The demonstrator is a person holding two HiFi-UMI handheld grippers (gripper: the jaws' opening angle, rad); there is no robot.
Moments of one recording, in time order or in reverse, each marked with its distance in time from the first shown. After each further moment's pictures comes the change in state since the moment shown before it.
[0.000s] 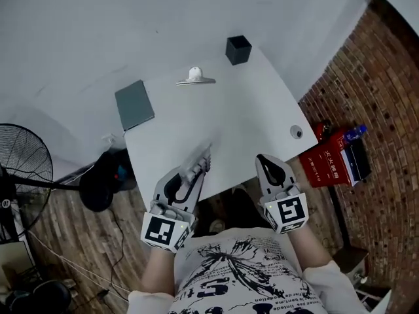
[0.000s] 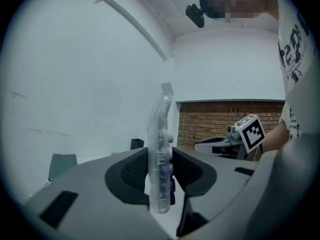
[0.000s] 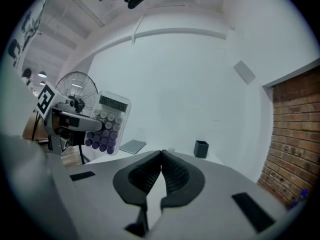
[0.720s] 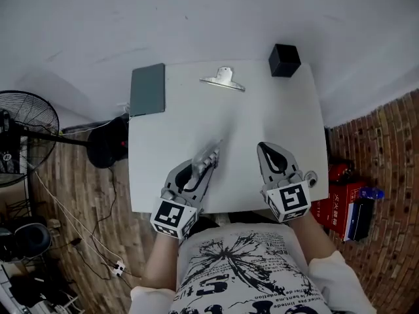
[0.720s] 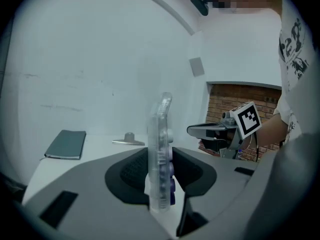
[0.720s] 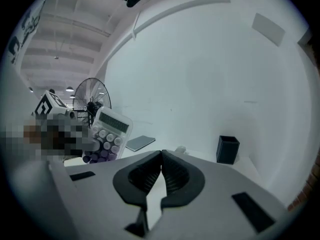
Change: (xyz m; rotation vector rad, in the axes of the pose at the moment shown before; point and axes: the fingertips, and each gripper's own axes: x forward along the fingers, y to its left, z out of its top) left arm 0.164 0.072 -0.062 -0.134 0.175 0.285; right arm 0.195 -0.107 -0.027 0.004 0.037 0.375
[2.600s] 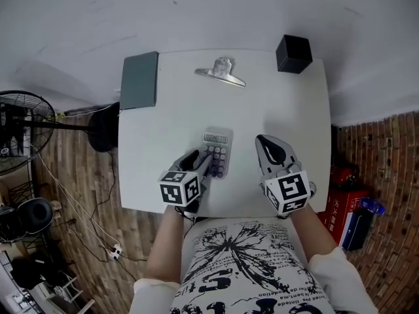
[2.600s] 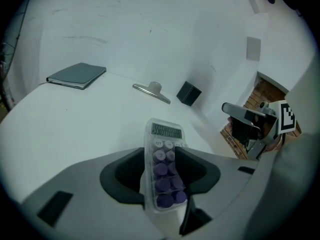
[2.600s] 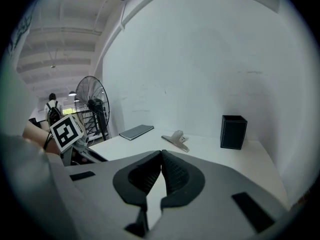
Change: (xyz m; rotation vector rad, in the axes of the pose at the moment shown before) left arm 0.108 0.045 -0.126 -0.432 0.368 0.182; right arm 0.056 -0.065 -0.057 0.082 0.119 0.101
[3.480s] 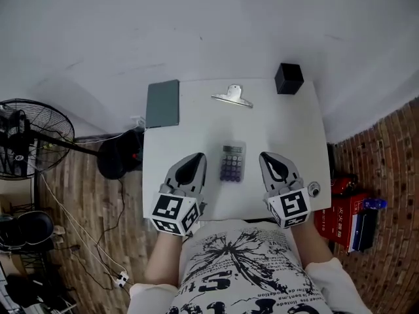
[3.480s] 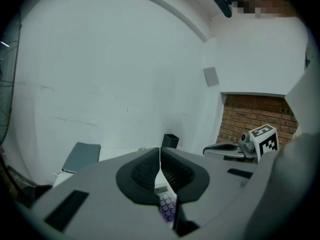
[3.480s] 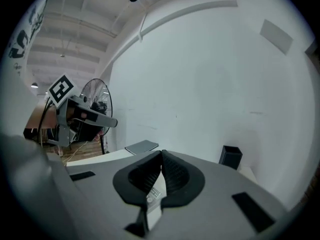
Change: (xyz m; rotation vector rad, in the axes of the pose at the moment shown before) left arm -0.205 -0.060 0.121 0.336 -0.455 -0.071; right arm -0.069 0.100 0.076 -0.139 -0.142 -0.080
